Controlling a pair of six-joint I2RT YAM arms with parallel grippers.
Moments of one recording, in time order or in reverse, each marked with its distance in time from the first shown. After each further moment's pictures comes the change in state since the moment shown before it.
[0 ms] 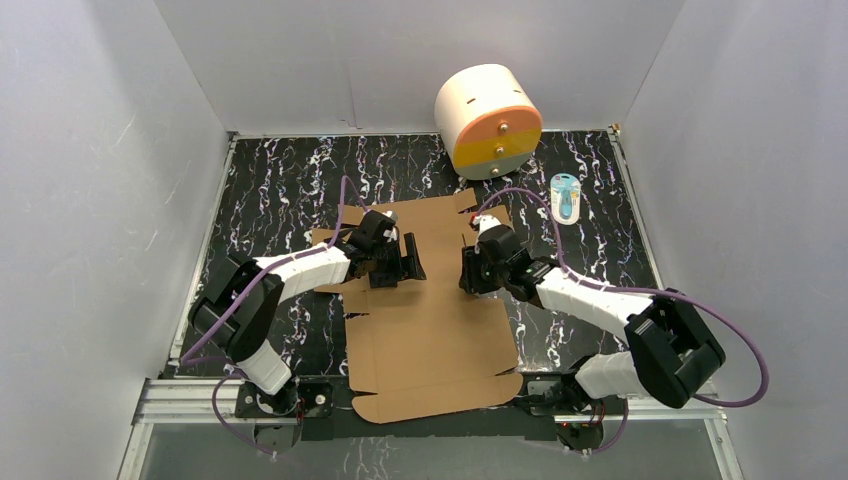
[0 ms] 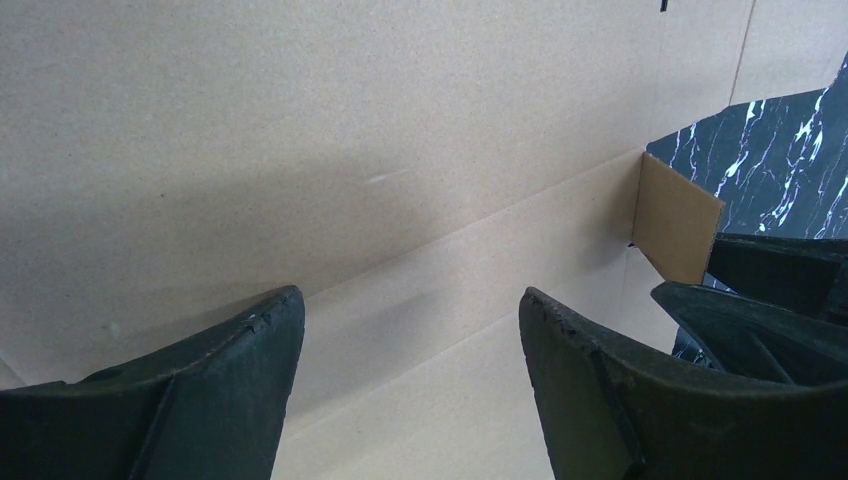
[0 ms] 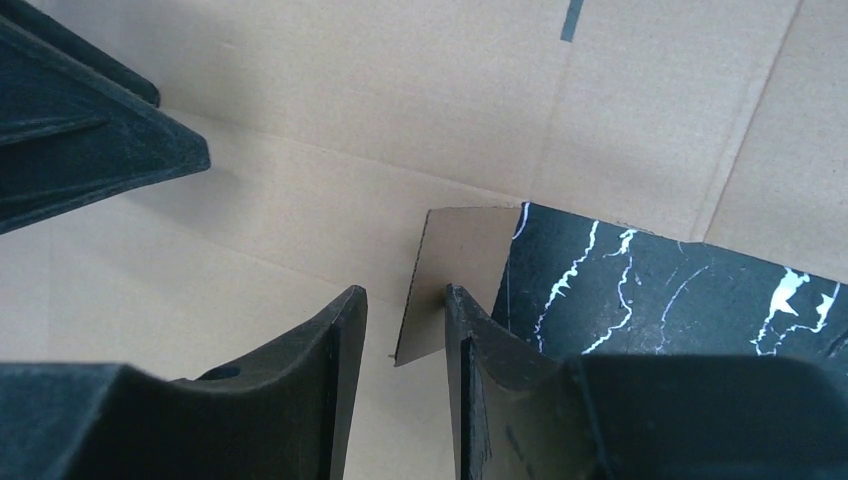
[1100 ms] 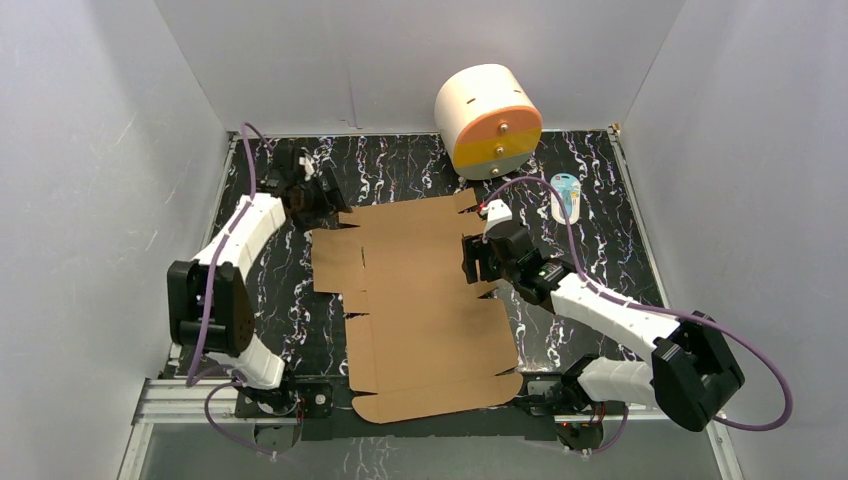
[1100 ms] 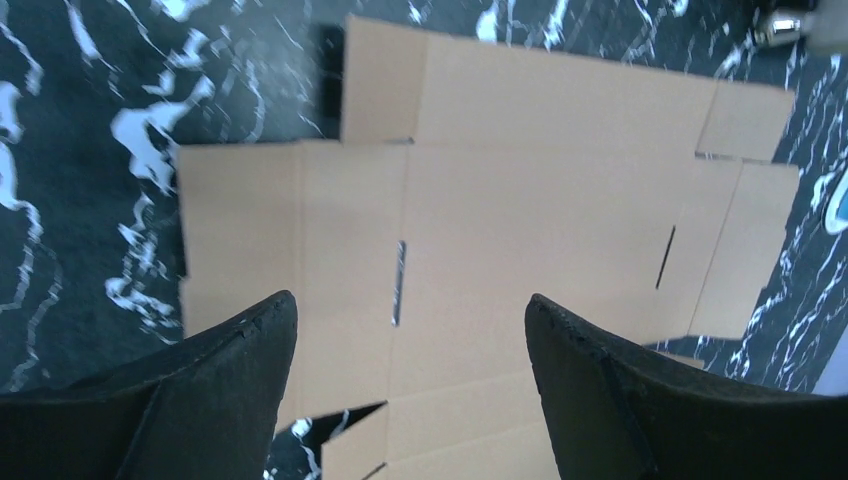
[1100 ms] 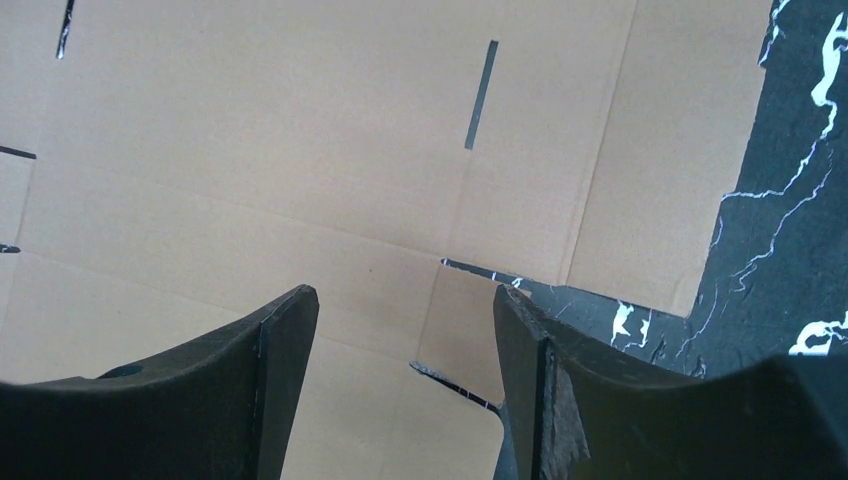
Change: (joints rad) left arm 0.486 -0.066 0.354 -0.415 -0.021 0.225; right arm 0.012 -0.124 0.014 -0.002 0.182 -0.133
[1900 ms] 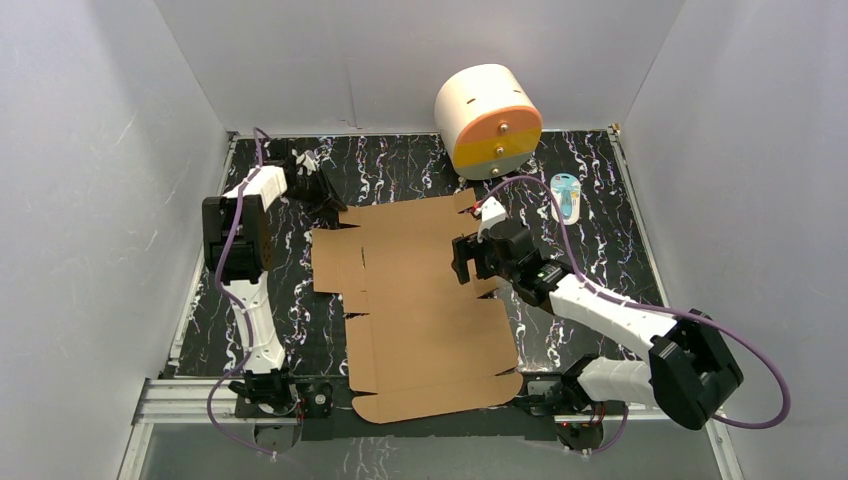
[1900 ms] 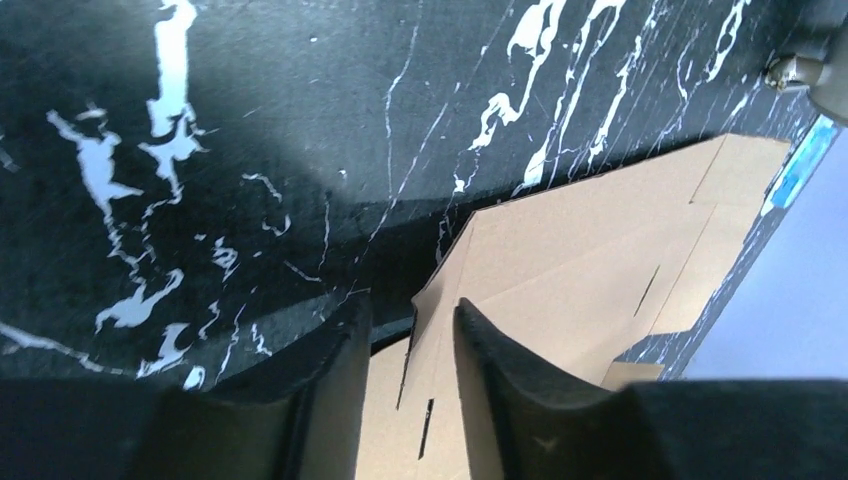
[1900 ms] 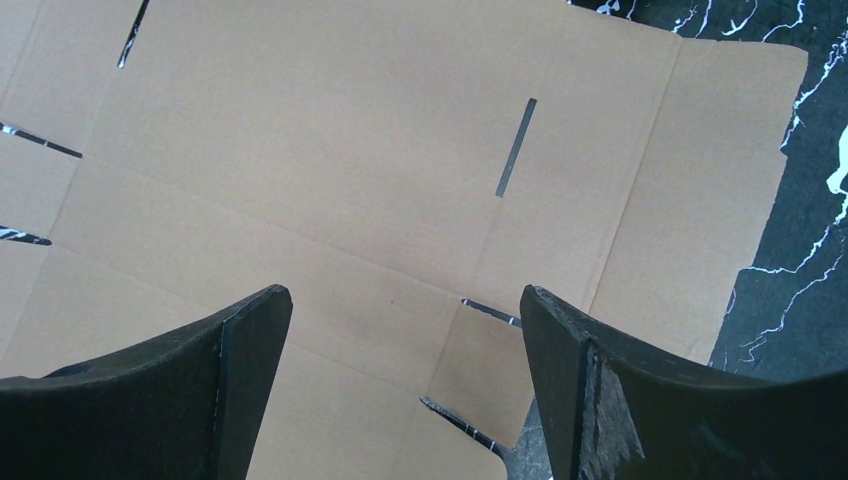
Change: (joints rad) left arm 0.185 0.596 0.395 -0.016 0.375 0.113; right arm 0.000 -0.002 -0.019 0.117 -0.065 -0.082
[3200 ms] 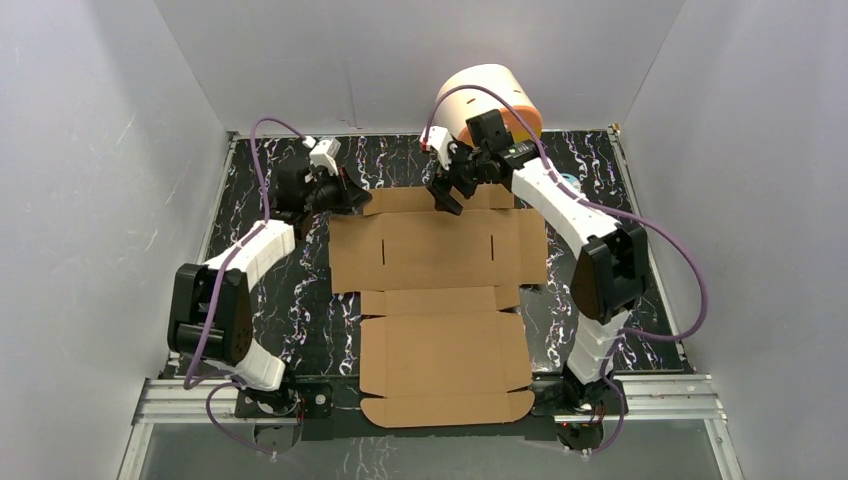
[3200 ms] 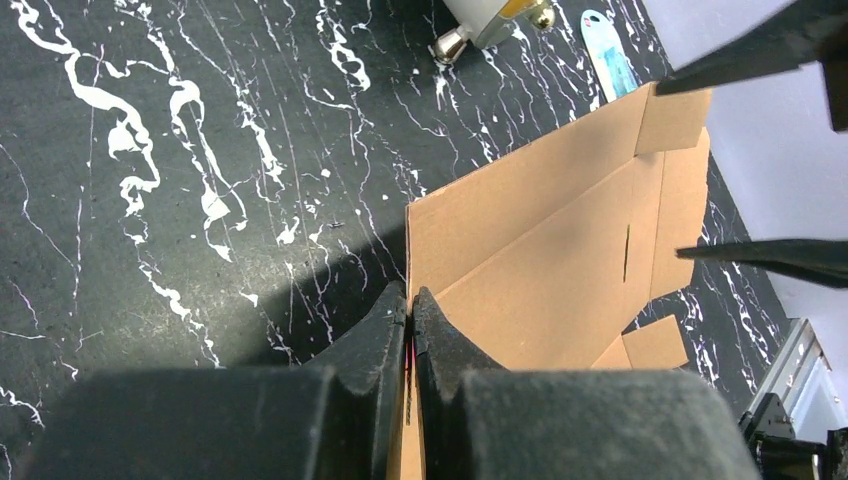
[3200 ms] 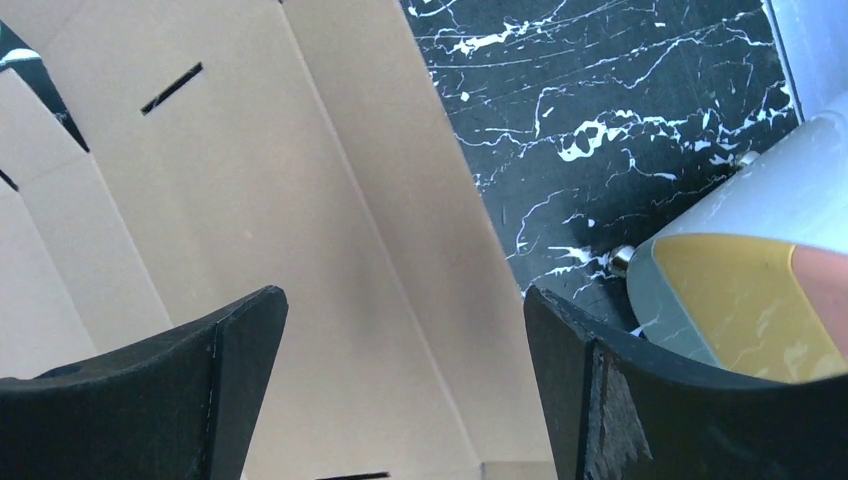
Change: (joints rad) left arm -0.213 -0.601 -0.632 0.763 0.009 0.063; right arm -0.198 0.613 0.993 -0.592 -0.550 -0.763
